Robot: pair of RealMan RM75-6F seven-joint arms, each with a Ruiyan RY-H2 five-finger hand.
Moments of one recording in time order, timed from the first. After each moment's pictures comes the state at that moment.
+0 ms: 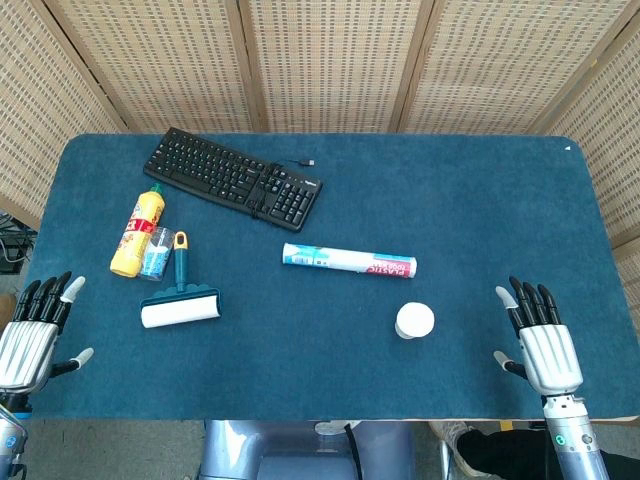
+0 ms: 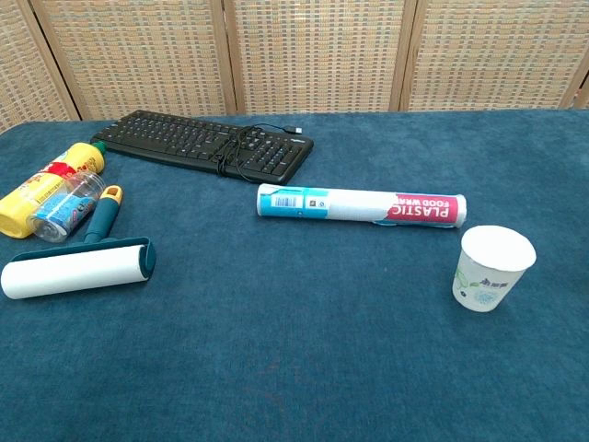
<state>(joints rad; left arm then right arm) -0.11 -1.21 -0.02 -1.56 1.56 1.50 0.15 0.13 -1.34 0.05 -1.46 -1.59 1.51 -0.13</state>
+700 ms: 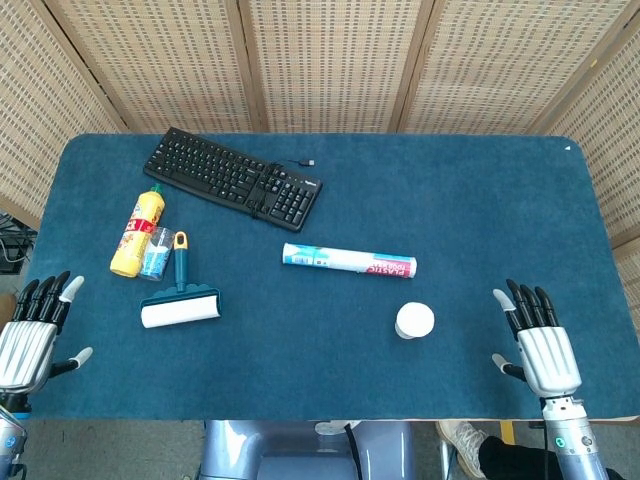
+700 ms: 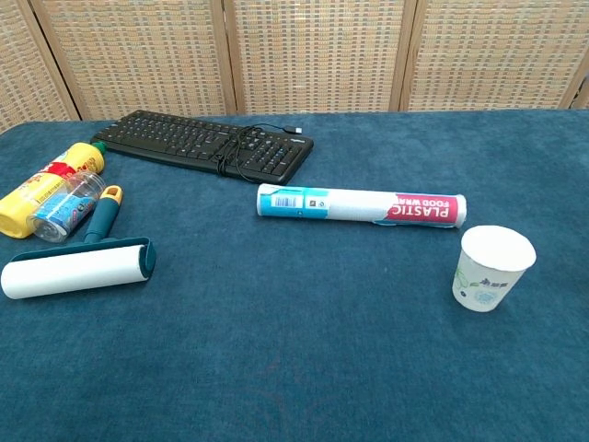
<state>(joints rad) -0.10 -1.21 -0.02 -1.56 1.56 1.51 0.15 0.13 -1.33 0.04 -1.48 -1.60 1.51 -0.12</state>
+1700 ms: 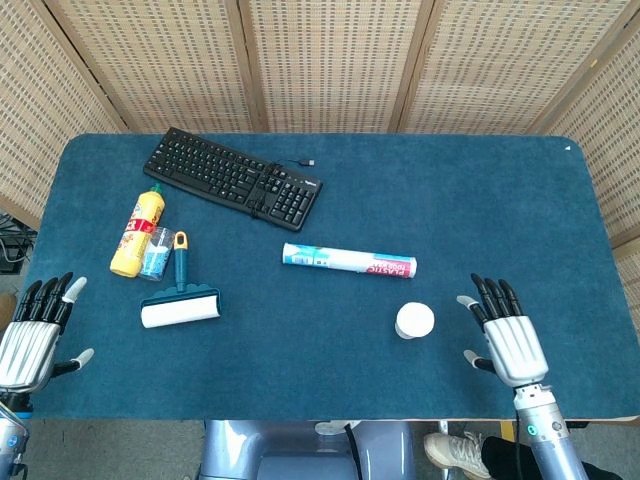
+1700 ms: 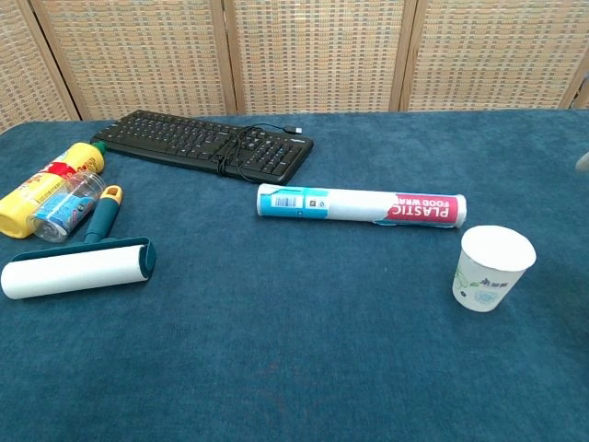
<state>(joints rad) -0.11 -1.20 -0.02 -1.57 1.55 1.48 0.16 0.21 -1.31 0.08 -1.67 -1.53 1.36 -0.28</state>
